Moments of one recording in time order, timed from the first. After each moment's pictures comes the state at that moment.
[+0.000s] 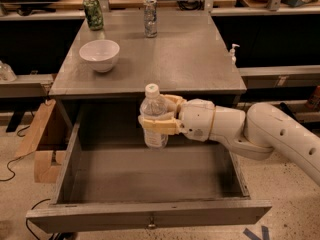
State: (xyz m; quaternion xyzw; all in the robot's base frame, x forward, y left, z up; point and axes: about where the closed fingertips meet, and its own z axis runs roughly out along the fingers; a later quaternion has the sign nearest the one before) arm 0.519 0.009 0.851 -0.43 0.57 0.39 0.58
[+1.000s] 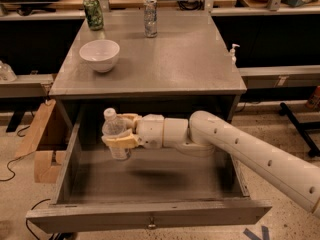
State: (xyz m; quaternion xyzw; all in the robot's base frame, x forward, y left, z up) arm 0.541 0.123 0.755 -0.48 0.53 0.45 0.54
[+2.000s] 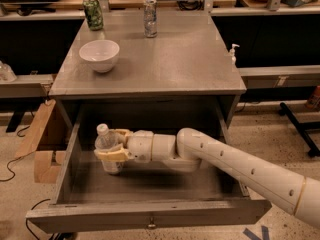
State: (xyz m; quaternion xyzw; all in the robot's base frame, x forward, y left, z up) arm 0.534 0.157 0.687 -0.46 0.55 0.47 0.52
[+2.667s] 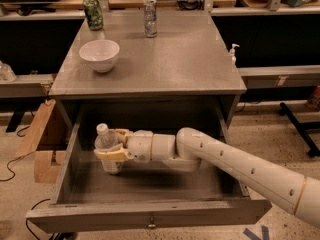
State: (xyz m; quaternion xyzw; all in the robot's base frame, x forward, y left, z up) arm 0.535 0.157 0.691 -0.46 0.55 0.47 0.52
